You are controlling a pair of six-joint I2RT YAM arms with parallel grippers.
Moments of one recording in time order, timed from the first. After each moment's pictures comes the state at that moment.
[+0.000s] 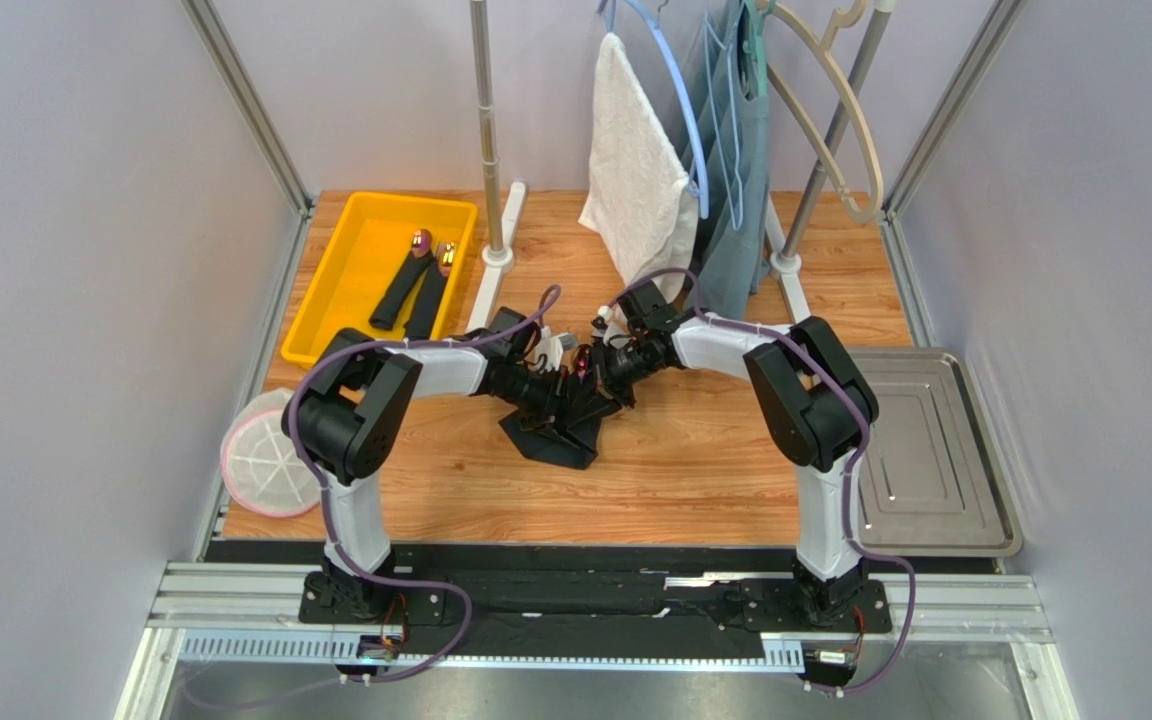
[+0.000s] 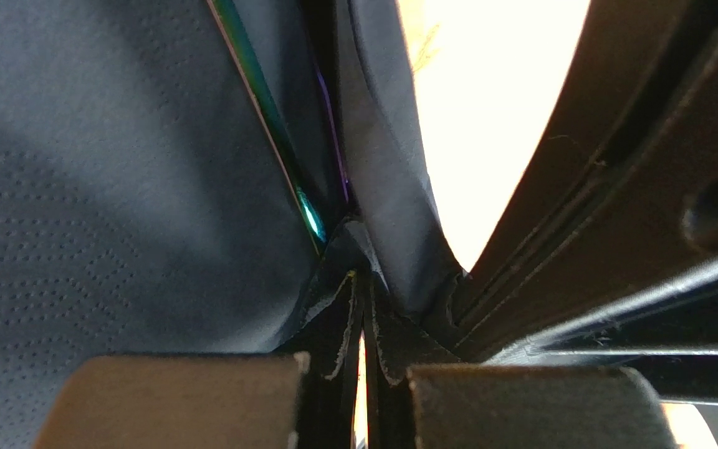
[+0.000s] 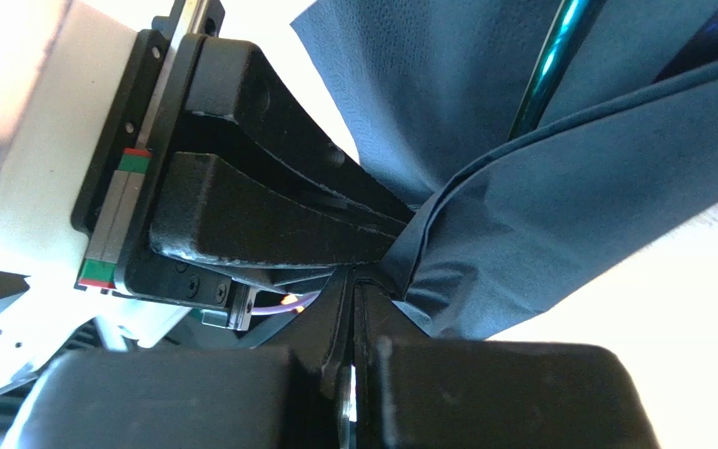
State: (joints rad) left arm -0.51 1.89 0.98 -0.22 0.75 -0.40; right arm 0.56 2.03 1.27 -0.35 -0.88 0.78
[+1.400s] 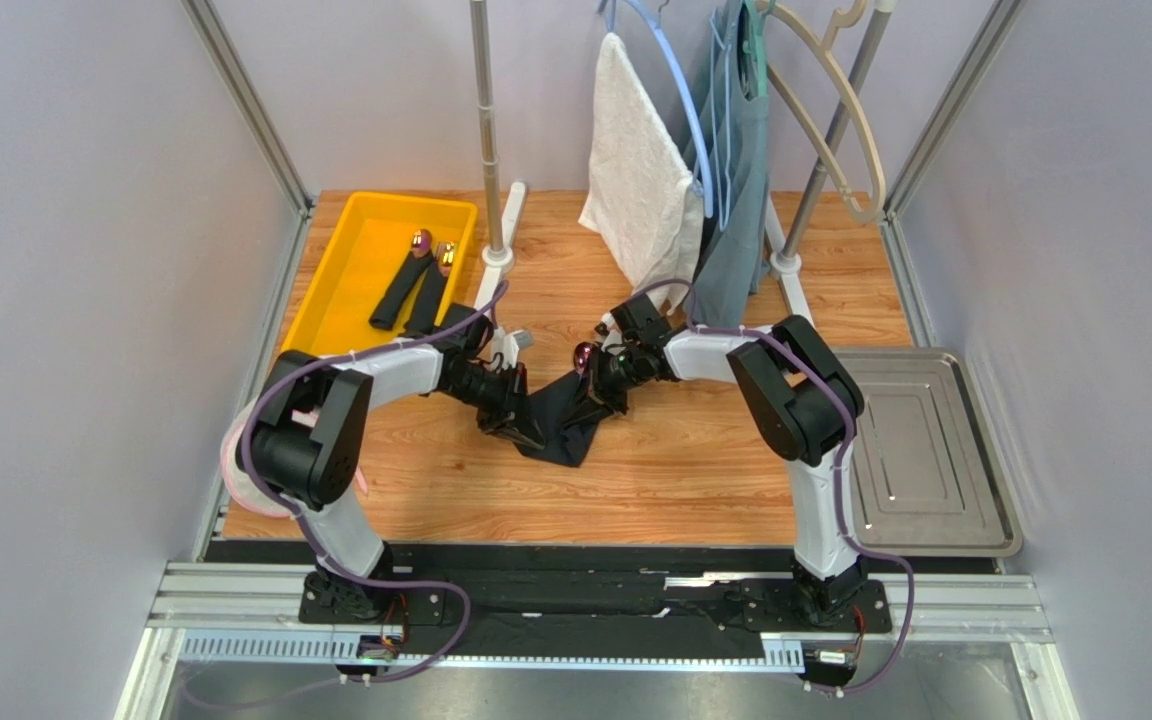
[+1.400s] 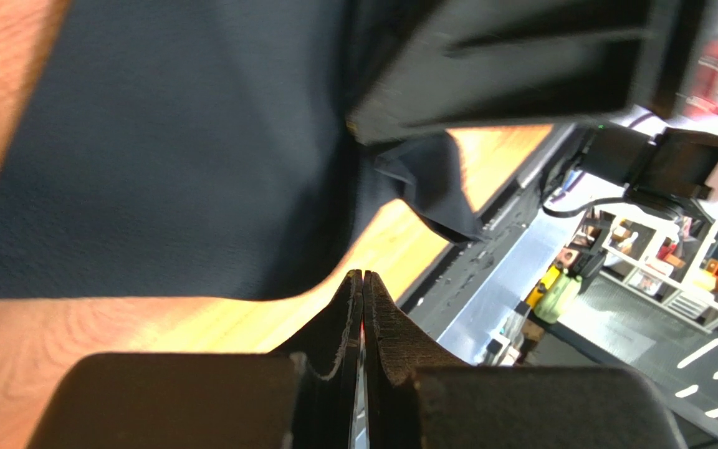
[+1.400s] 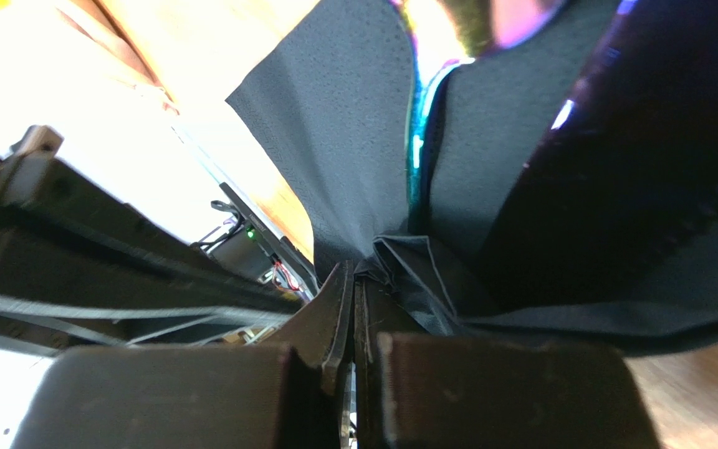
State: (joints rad) left arm -0.36 1.71 0.90 -0.44 0.80 -0.33; right arm 0.58 2.09 1.22 -0.16 -0.77 0.93
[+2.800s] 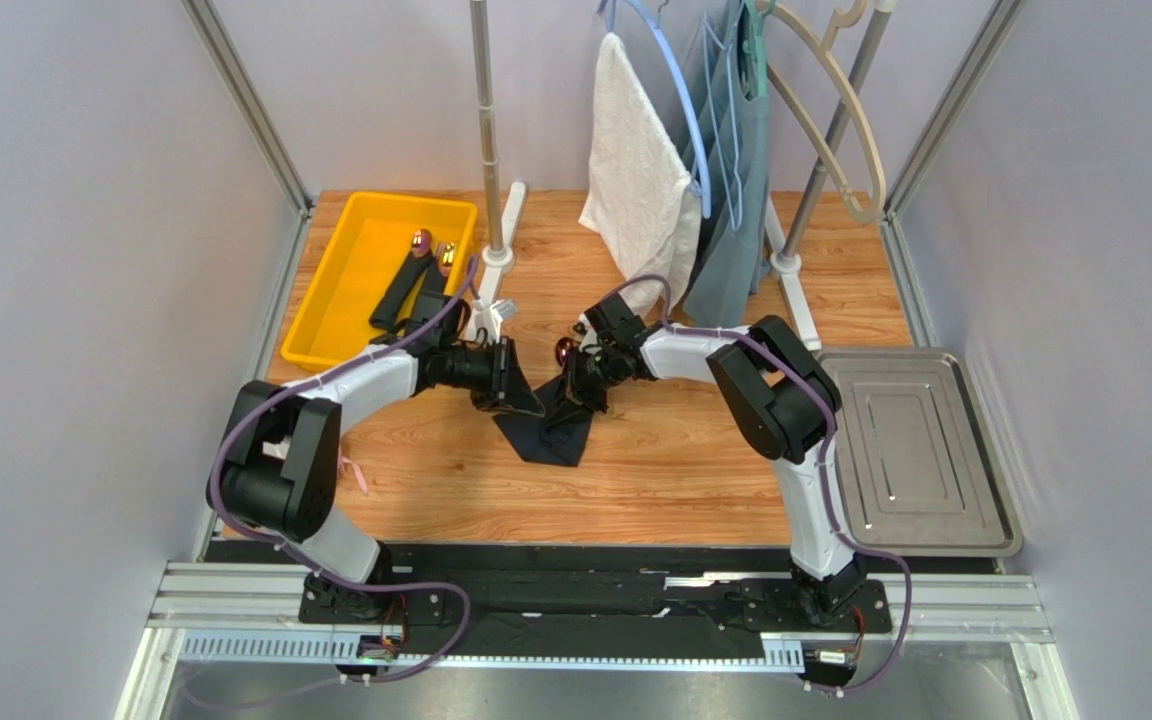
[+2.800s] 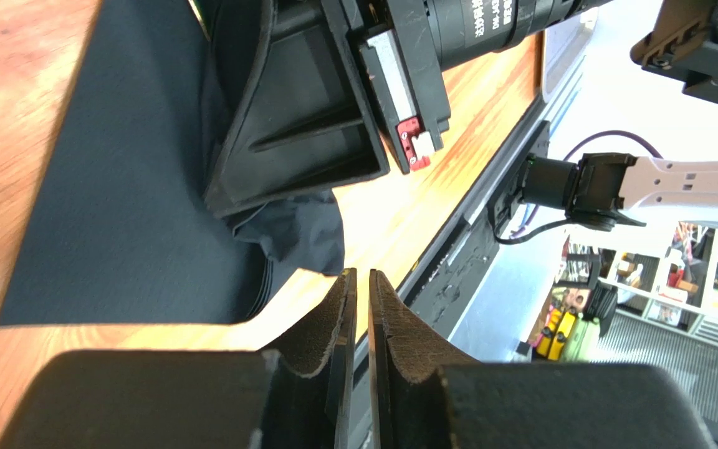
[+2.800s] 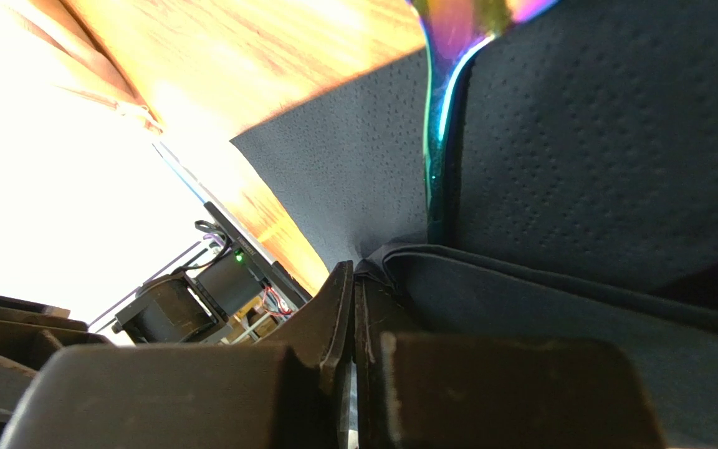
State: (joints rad) left arm -0.30 1.57 0.86 -0.27 0.86 -0.38; right arm 0.65 2.16 1.34 -0.20 -0.70 0.94
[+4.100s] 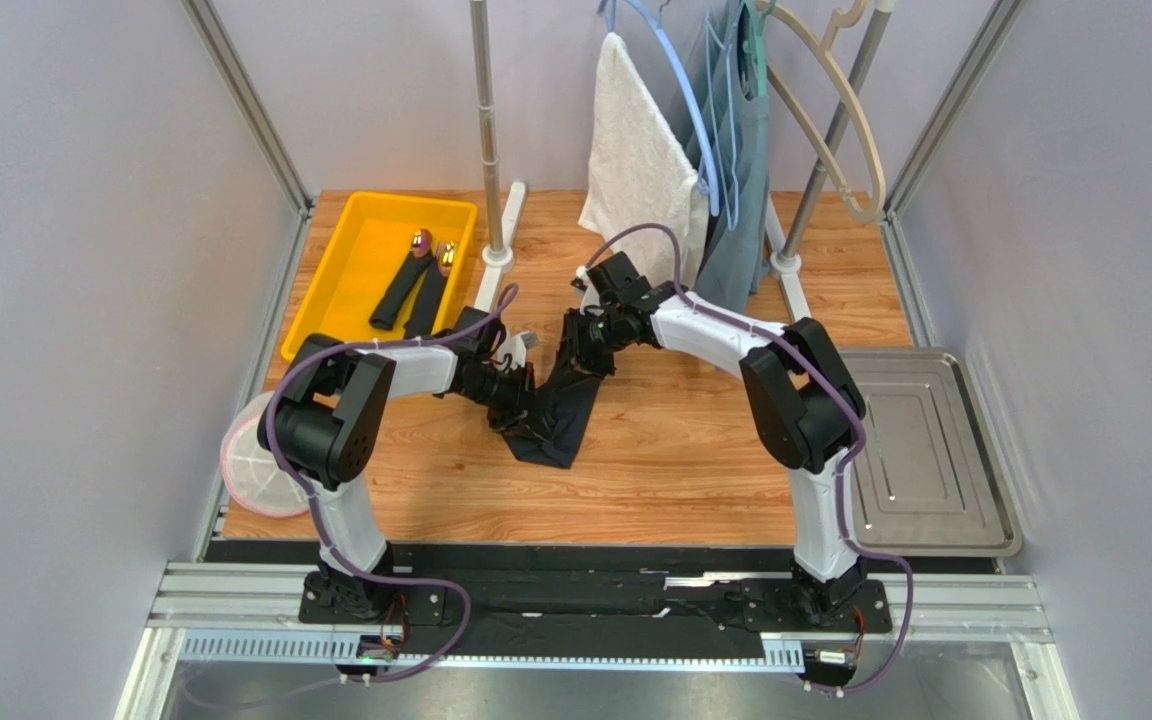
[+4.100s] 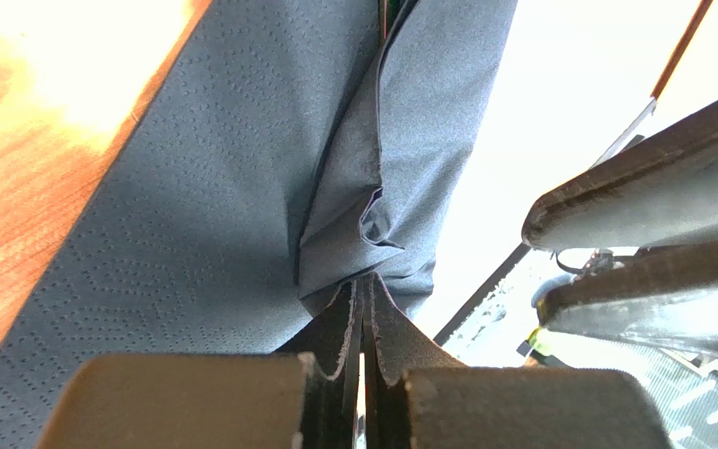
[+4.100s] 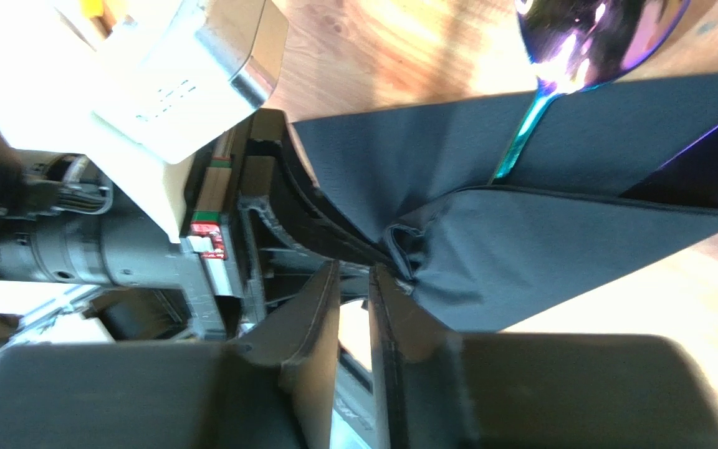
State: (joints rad) left arm -0.39 1.83 0.91 -0.29 0.72 -0.43; right arm 0.62 2.06 1.50 -0.44 -0.58 0.71
